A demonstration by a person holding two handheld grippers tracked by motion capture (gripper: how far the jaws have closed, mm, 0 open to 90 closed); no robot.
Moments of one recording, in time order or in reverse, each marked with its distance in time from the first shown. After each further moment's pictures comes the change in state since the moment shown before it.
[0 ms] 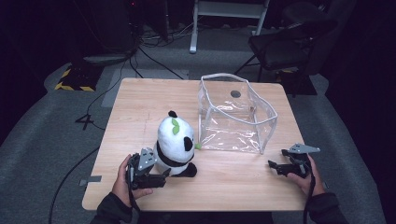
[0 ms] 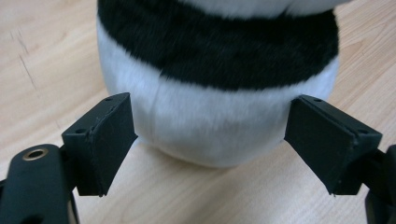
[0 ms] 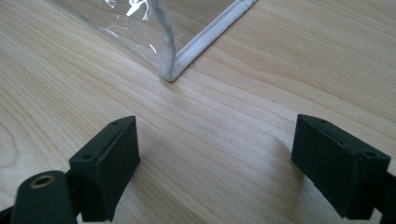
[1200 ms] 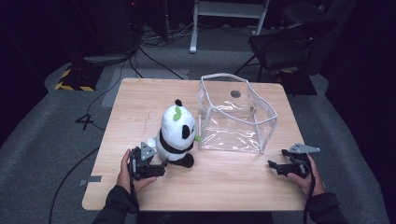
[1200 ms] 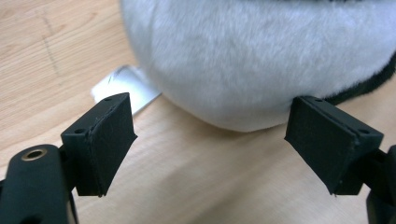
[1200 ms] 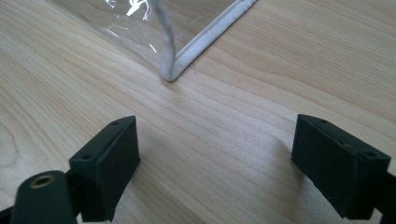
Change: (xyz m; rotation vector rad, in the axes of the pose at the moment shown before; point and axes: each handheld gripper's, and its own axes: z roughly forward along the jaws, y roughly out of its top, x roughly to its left) left arm 0.034 -0.012 0.042 0.012 0.094 -0.092; right arm 0.000 0.000 0.000 0.000 0.000 0.000
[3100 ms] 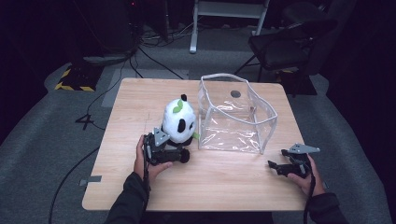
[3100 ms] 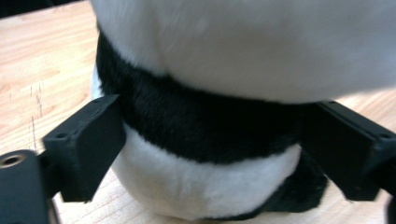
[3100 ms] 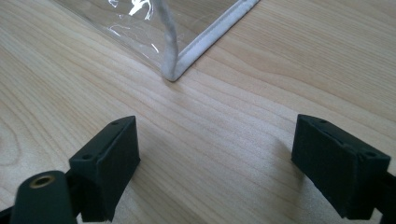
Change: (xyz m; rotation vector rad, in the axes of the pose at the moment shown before) left arm -0.023 0.051 0.021 -0.123 -0.001 -0.045; right arm 0.000 0.000 0.000 0.000 0.005 -0.005
